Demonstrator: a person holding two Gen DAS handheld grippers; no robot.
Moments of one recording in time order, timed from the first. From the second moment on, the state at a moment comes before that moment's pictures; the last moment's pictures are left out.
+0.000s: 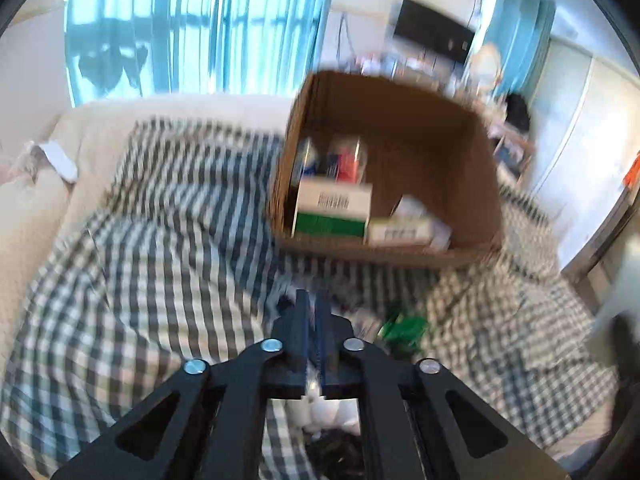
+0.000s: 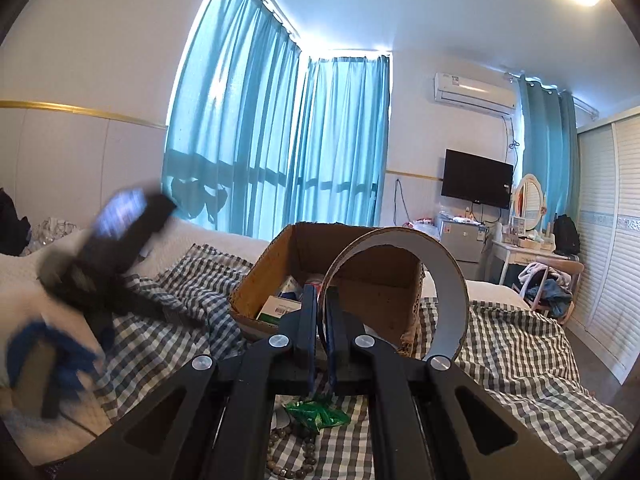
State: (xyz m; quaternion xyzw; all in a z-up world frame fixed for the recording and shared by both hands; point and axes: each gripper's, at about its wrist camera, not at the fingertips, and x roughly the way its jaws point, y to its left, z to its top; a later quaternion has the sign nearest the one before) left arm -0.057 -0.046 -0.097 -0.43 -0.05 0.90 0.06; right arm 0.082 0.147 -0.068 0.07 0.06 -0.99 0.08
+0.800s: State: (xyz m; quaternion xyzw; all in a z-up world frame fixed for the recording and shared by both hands) left arm -0.079 -0.059 -0.209 -0.54 -0.11 0.83 0.05; right arm 0.083 0.154 -0.062 0.05 0.06 -0.99 0.07
